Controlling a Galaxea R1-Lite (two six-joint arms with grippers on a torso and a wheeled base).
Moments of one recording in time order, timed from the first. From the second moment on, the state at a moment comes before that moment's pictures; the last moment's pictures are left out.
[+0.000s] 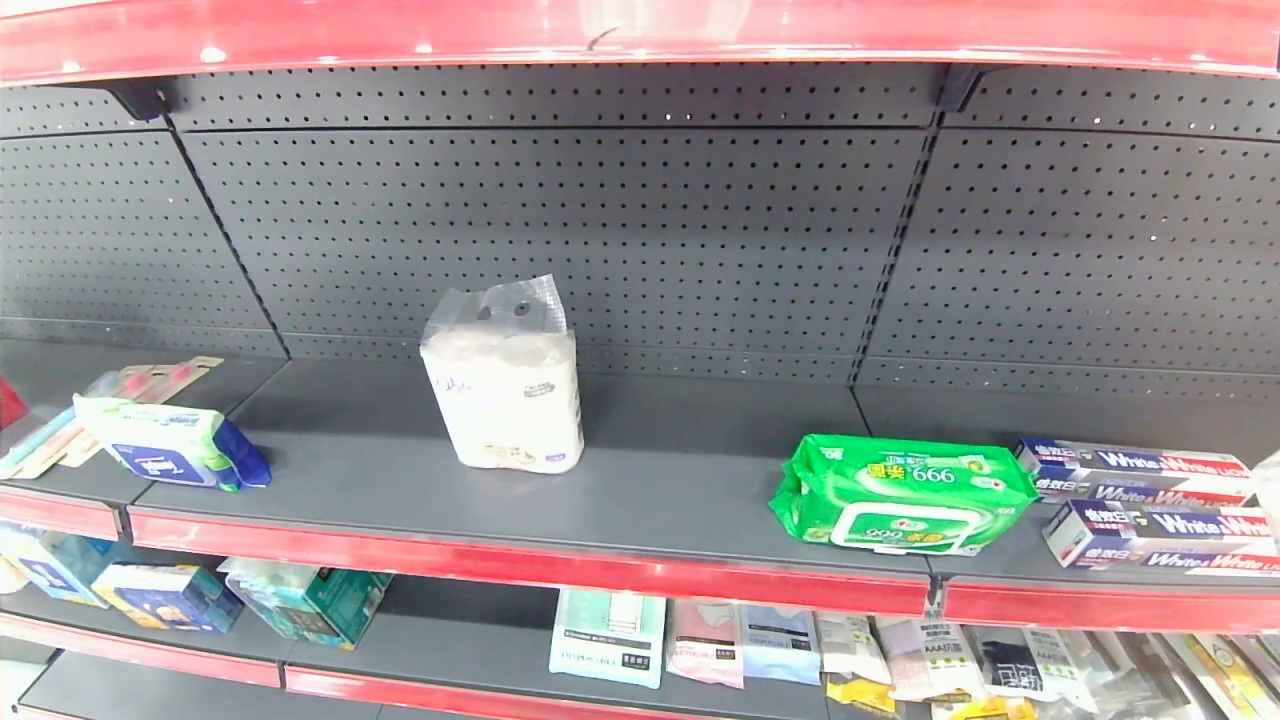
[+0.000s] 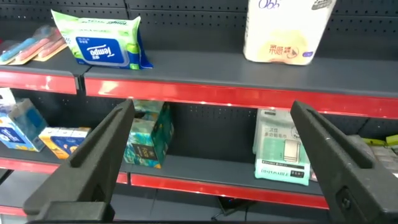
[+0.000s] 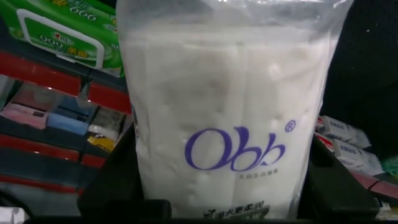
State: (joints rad) left arm 0.00 0.00 0.00 0.00 0.03 0.01; right arm 0.05 0.46 -0.58 0.32 -0.22 -0.47
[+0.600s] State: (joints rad) left arm 0.00 0.00 0.00 0.00 0.03 0.01; right arm 0.05 0.46 -0.53 0.28 -0.23 -0.48
